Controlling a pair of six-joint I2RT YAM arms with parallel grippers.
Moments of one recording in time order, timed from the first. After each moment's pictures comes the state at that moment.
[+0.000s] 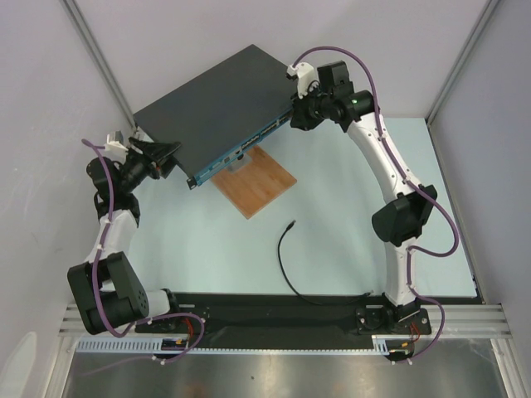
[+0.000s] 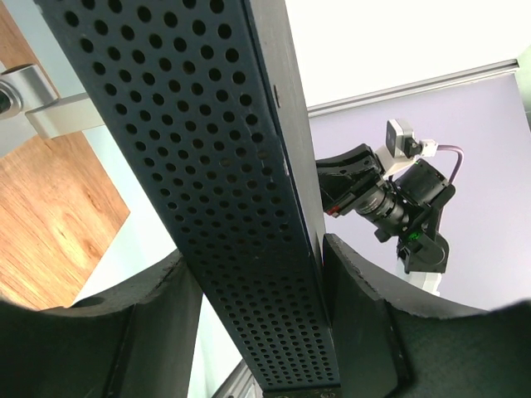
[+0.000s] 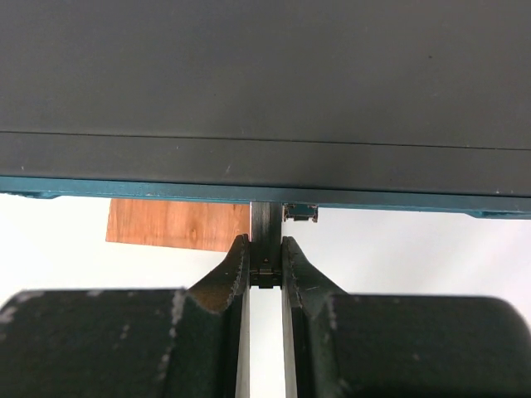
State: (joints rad) left arm 0.33 1.29 0.78 0.56 0.92 -1.34; right arm 0.43 2.08 2.36 -0.88 -0.32 -0.23
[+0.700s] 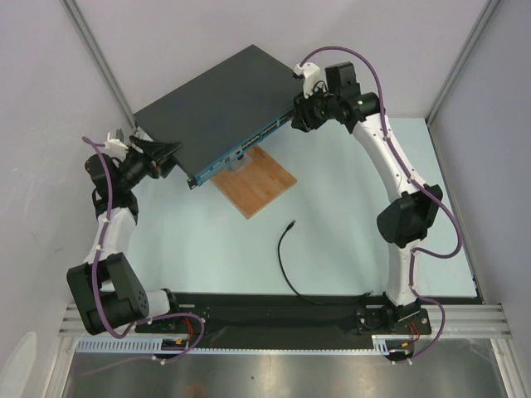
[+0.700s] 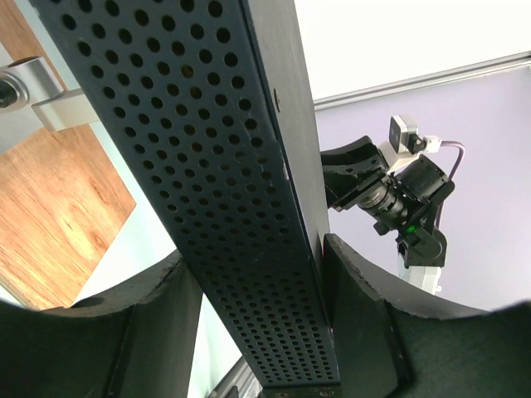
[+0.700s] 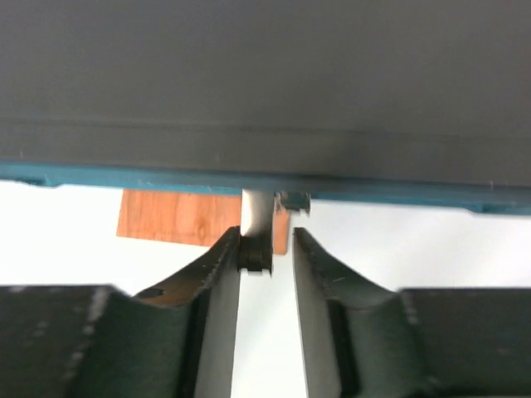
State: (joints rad) left arm 0.33 1.29 0.82 0.47 0.94 -1.29; right arm 0.39 2.06 2.28 -0.81 -0.40 -0.22
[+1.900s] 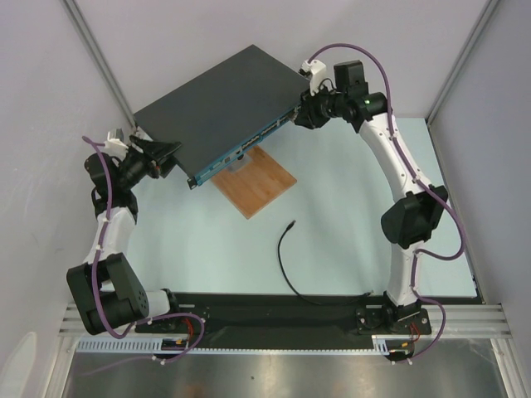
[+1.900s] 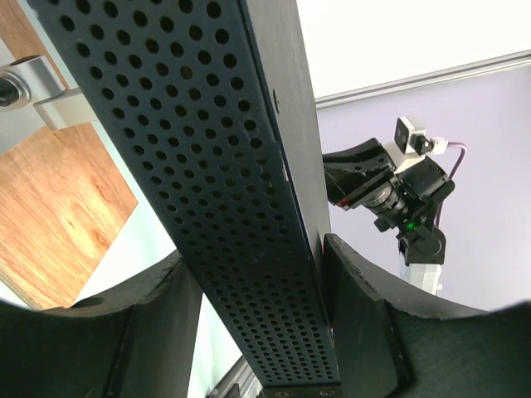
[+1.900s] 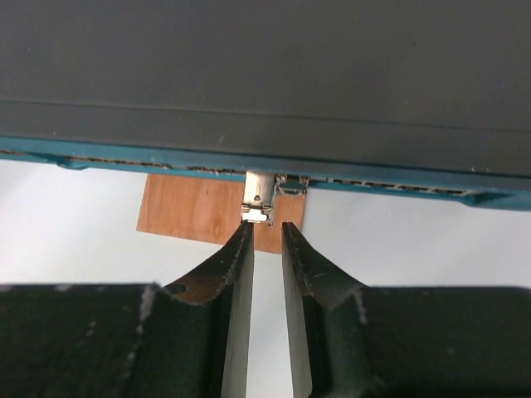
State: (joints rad) left arm 0.33 1.29 0.83 0.45 0.95 -1.28; right arm 0.35 2.01 2.23 -0.77 -0.52 -0.21
